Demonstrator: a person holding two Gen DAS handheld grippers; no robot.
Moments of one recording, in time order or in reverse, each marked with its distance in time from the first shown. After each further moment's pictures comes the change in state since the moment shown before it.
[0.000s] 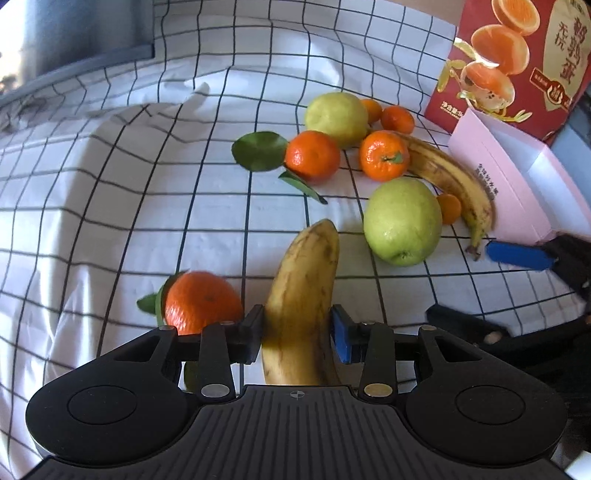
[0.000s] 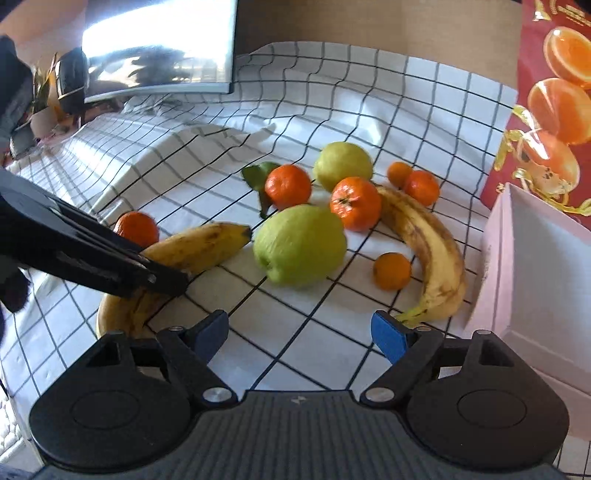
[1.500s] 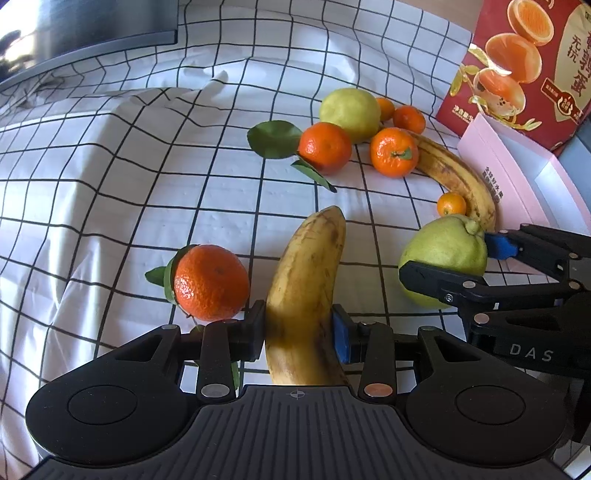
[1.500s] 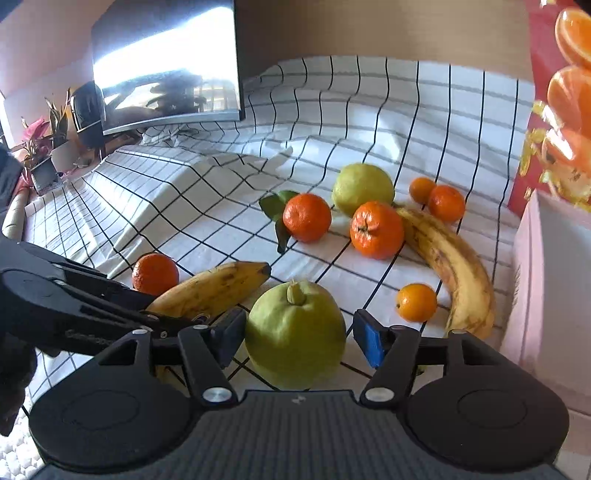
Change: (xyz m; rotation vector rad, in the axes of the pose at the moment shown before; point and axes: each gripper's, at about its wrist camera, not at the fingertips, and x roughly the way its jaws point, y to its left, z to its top) left arm -0.008 0.005 -0.006 -0.070 0.026 0.005; right arm 0.019 -0.013 0.013 0.038 -0.023 0.155
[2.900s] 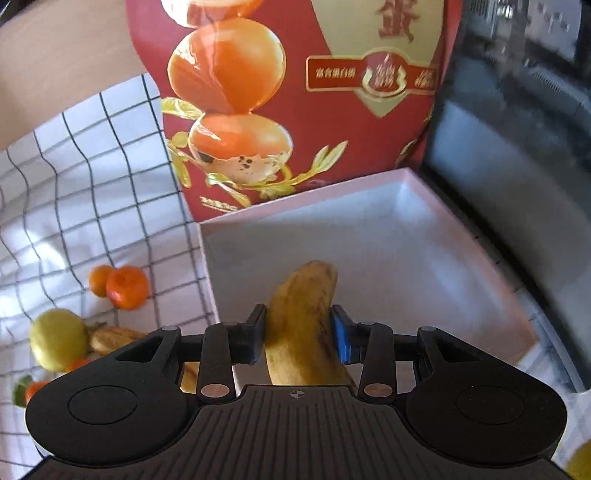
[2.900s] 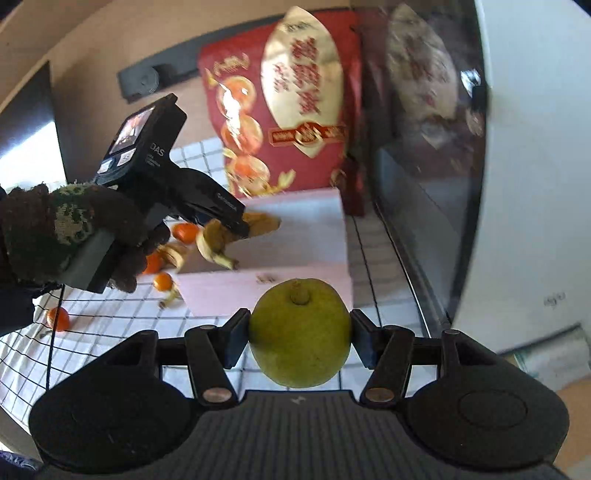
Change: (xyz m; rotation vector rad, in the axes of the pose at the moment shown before) left arm 0.075 -0.281 0.110 0.460 -0.079 -0.066; right arm -0.245 -0.107 -0.129 0.396 -0.215 -0.453
